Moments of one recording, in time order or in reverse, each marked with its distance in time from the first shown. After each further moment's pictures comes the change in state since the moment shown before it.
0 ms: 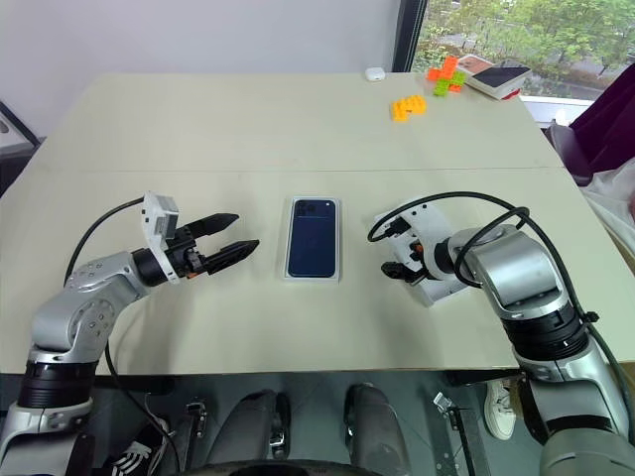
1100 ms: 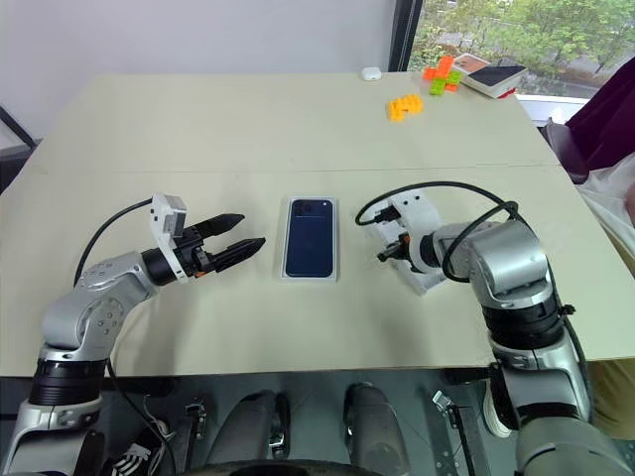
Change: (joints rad) left arm -0.019 -0.036 -0.003 0.015 -0.001 0.023 0.025; right arm -0.115 0.209 -0.141 0.050 0.091 0.098 -0.210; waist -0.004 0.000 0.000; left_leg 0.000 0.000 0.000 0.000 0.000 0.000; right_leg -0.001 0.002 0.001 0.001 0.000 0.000
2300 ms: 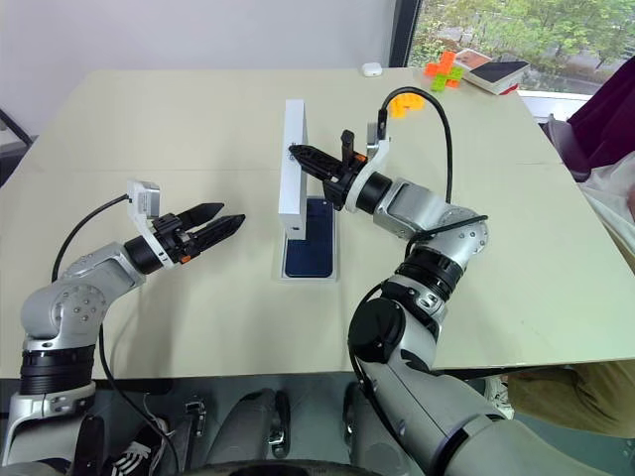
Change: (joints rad) left arm -0.054 0.004 0.112 0.050 -0.129 0.151 0.112; right arm -0.333 0.701 -1.017 0.476 0.752 0.003 -0.606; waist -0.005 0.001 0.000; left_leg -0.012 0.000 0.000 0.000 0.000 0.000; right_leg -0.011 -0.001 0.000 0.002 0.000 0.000
